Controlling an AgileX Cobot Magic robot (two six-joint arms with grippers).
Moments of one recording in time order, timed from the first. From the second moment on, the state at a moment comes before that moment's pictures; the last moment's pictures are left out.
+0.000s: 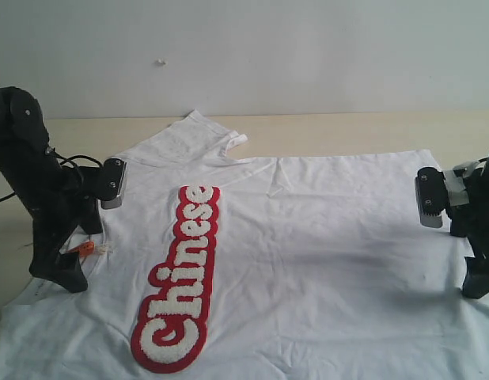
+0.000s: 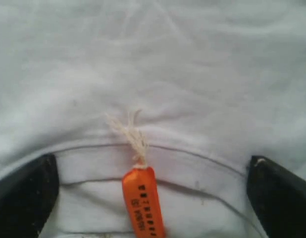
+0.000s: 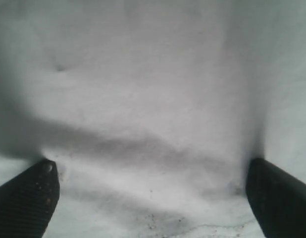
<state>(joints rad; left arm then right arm) -0.21 2.07 -1.27 -0.23 0.88 1.46 -0.18 1.99 -1.11 0.00 0.80 -1.32</state>
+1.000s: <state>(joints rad) -0.21 2.11 -1.29 -0.25 0.87 1.36 -0.18 1.99 -1.11 -0.01 0.79 -1.30</state>
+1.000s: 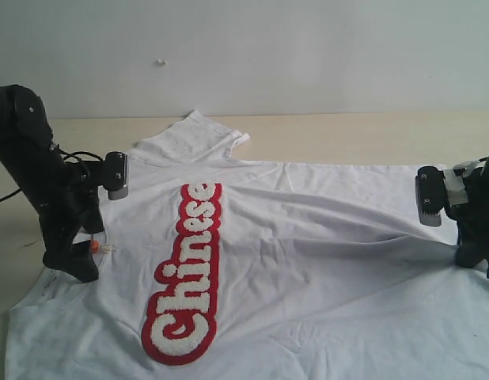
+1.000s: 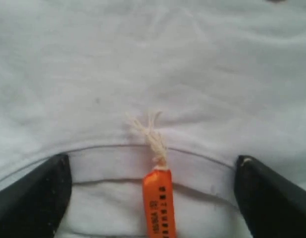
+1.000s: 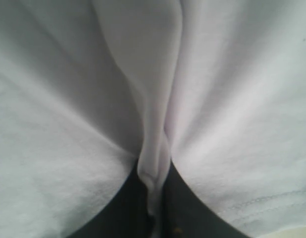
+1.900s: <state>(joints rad) -0.21 1.99 -1.28 -0.21 0.96 1.22 -0.18 1.99 -1.11 -0.01 0.79 -1.26</state>
